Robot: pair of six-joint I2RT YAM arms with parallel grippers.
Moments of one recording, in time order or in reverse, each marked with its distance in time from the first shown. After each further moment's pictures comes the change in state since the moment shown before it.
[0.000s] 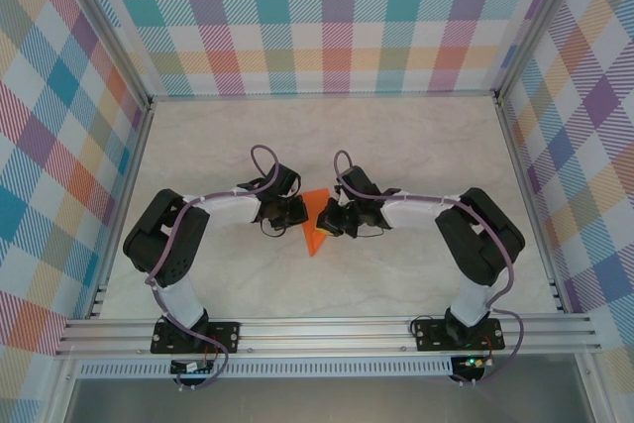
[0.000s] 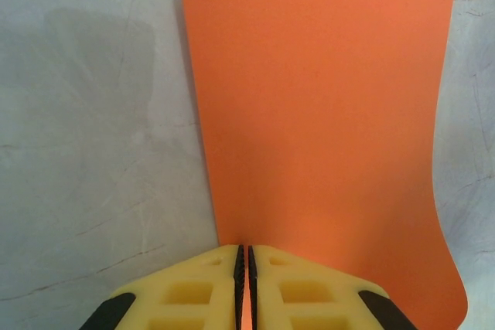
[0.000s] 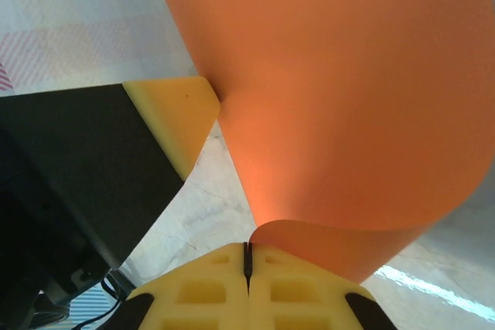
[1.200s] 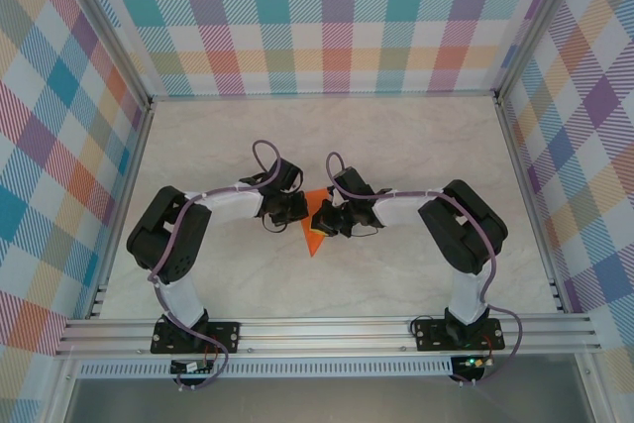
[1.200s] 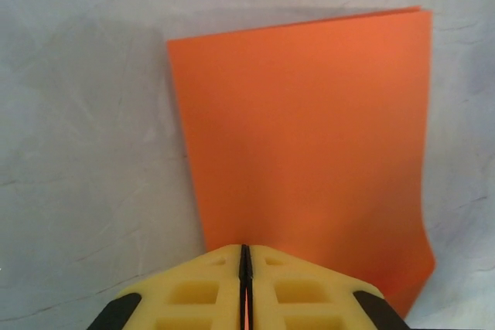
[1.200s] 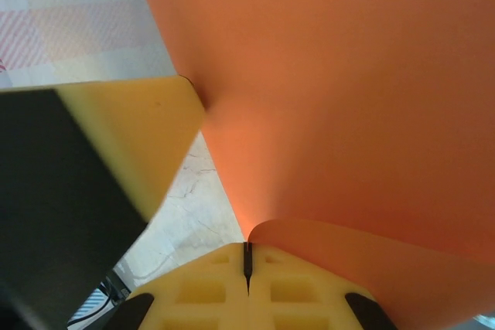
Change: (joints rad) left arm 0.003 0.026 0.063 -0.060 -0.024 0.007; right arm 0.000 0.107 0.031 0.084 -0.051 -0.039
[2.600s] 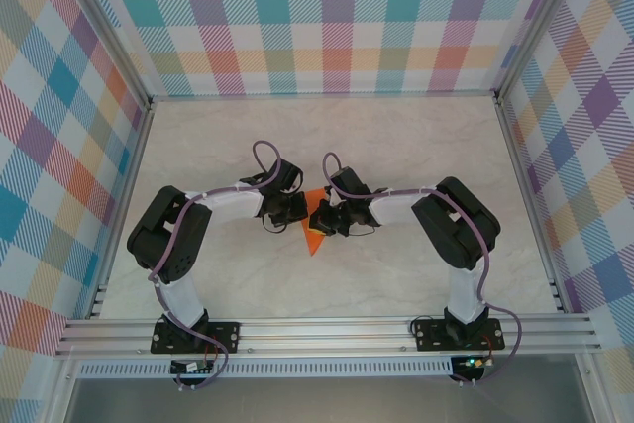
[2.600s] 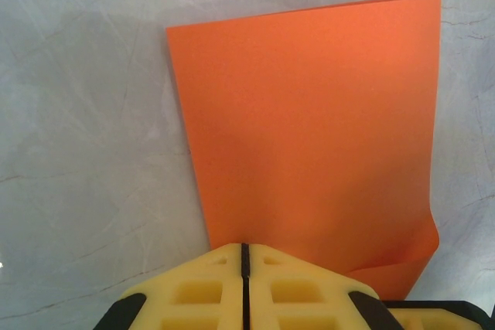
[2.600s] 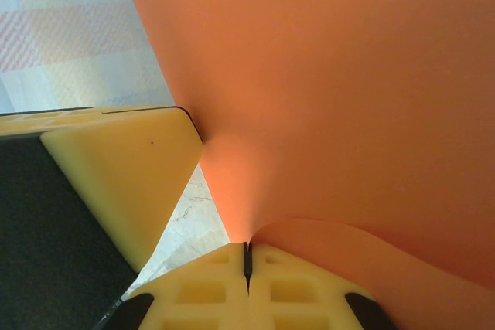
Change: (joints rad) left arm 0.000 0.002 0.000 -0.001 0.002 0.000; right arm 0.000 0.048 0.026 0.018 0.010 -0.015
